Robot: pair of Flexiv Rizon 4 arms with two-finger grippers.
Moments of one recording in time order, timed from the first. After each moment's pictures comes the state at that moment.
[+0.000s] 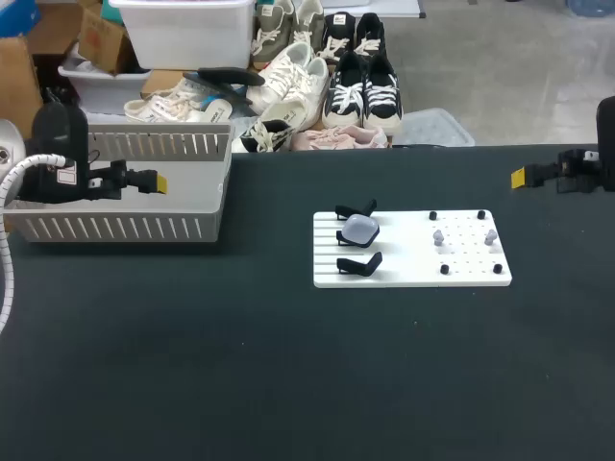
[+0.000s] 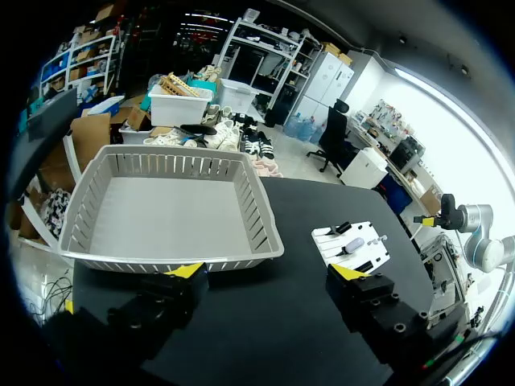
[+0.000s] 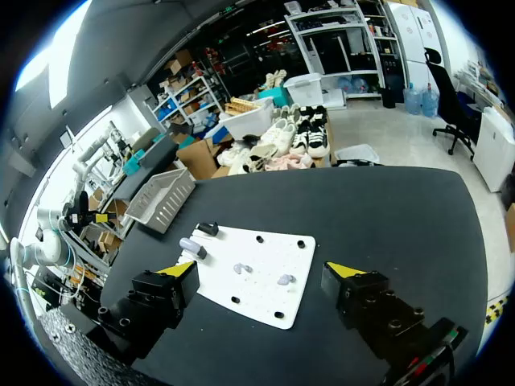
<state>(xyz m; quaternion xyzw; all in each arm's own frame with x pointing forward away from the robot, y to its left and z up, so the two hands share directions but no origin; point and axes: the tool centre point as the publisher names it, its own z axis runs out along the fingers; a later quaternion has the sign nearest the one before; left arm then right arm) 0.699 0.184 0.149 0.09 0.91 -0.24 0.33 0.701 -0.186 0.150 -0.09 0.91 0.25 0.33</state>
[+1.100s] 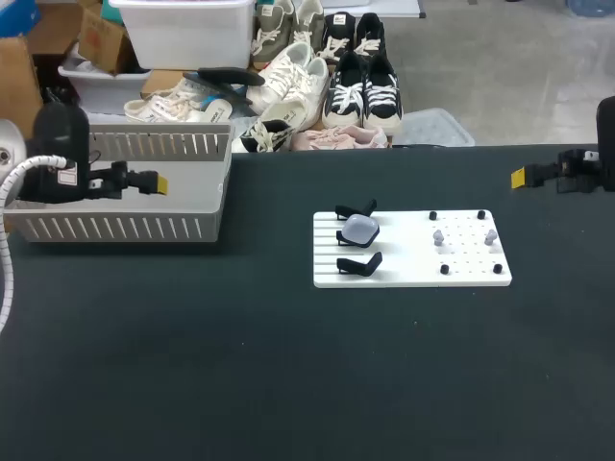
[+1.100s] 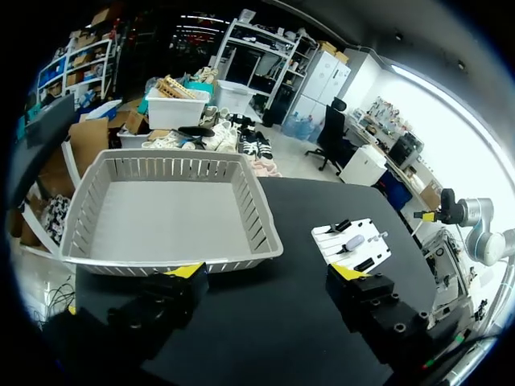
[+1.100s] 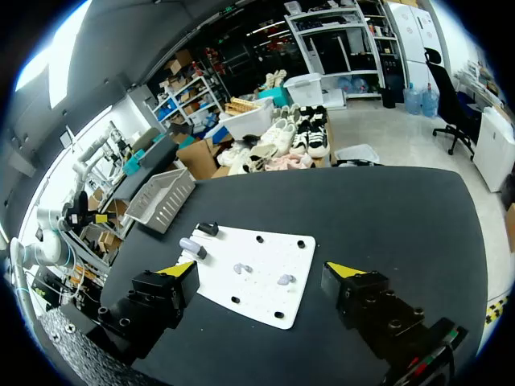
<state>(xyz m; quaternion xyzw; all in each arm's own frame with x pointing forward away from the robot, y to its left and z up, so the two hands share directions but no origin) 0.698 0.182 0.150 0.11 0.91 -0.24 0.34 0.701 -0.186 0.150 -0.09 0.91 0.25 0.33</state>
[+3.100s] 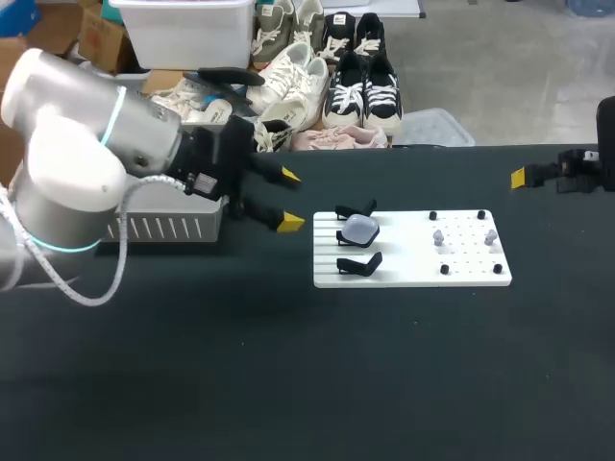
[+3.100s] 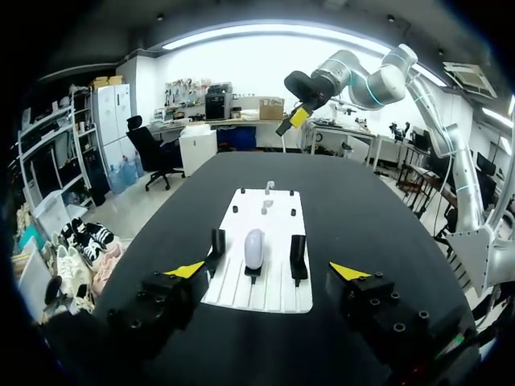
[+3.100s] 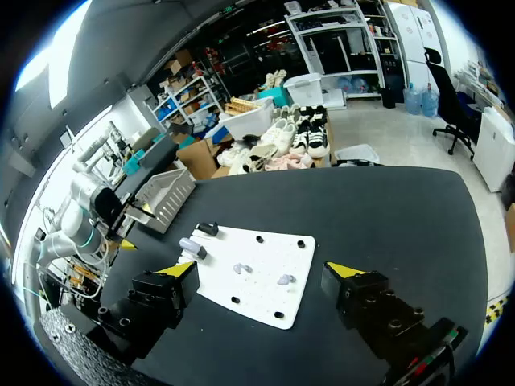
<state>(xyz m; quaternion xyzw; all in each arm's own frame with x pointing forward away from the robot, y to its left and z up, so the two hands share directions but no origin) 0.720 -0.020 0.093 0.60 0.64 -0.33 0.34 0.701 -0.186 0.150 -0.09 0.91 0.25 0.33</state>
